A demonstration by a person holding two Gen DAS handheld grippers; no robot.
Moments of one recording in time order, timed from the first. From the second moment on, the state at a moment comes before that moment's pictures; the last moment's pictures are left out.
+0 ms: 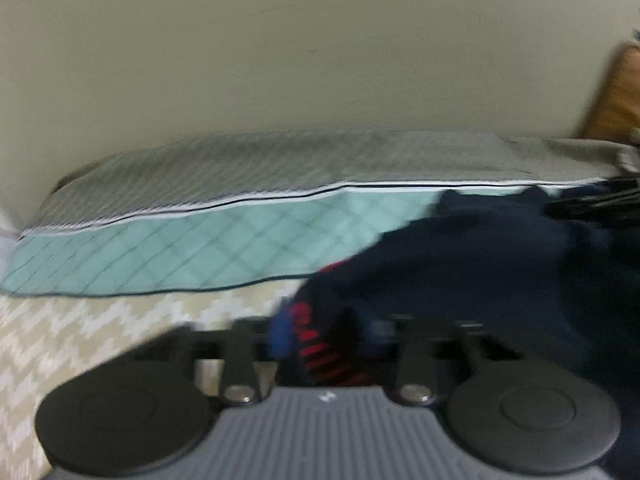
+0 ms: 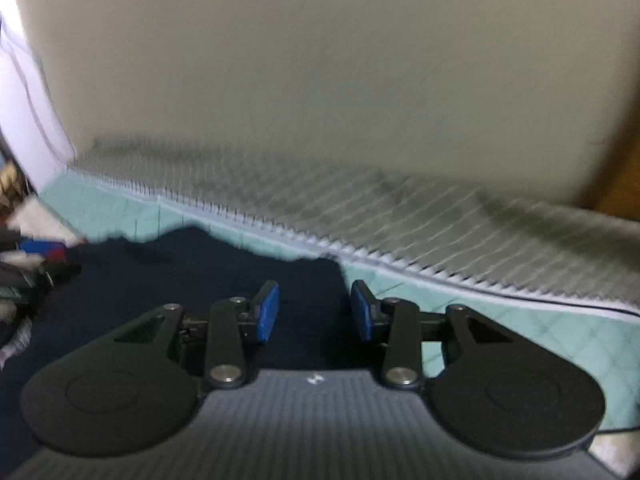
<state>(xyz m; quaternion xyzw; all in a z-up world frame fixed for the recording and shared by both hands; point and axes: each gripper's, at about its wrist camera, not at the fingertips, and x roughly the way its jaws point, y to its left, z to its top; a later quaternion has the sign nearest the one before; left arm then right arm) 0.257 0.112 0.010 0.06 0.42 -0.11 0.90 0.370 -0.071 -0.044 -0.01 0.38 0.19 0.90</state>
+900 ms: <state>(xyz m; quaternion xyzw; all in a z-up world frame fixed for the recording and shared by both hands) 0.215 0.167 0.085 0.02 0.35 -0.04 0.94 0.242 -0.058 0.024 0.15 0.32 0.29 0.89</state>
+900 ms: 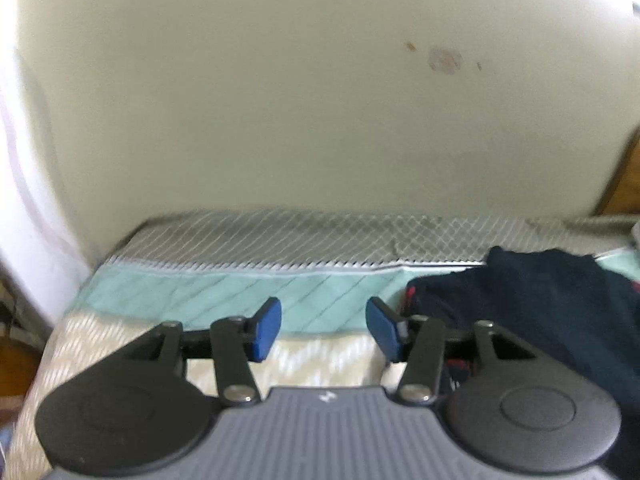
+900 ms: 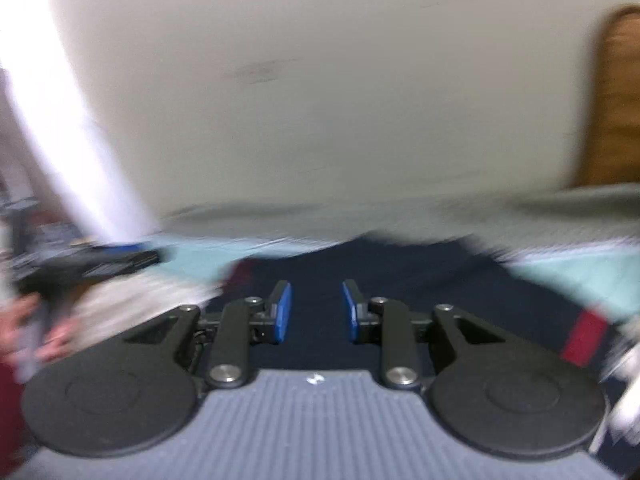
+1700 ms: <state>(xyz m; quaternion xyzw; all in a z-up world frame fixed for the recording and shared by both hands) 0.031 0.220 0.109 0.01 0.28 0.02 0.96 0.099 0.074 0.006 0.07 0.45 0.51 0.73</state>
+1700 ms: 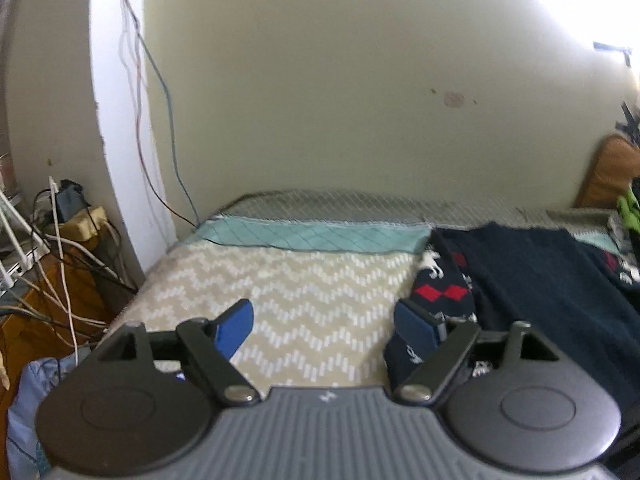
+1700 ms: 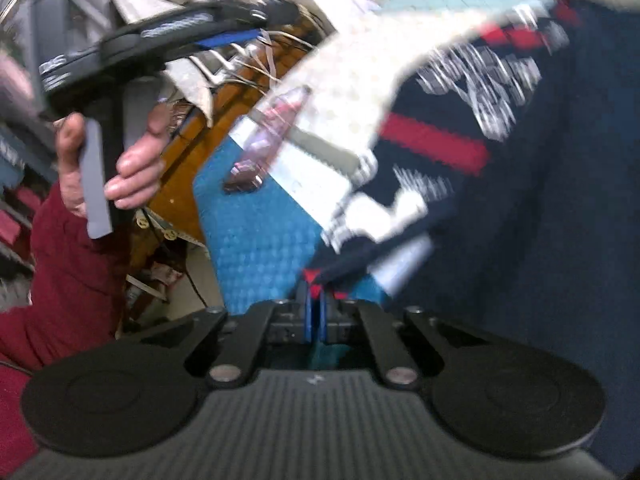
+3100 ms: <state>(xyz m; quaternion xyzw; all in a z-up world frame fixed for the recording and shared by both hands) 0.233 0.140 -0.012 -0.10 0.39 -0.08 0.91 0.296 -0.121 0.030 -0.17 0.41 0.14 0.88</state>
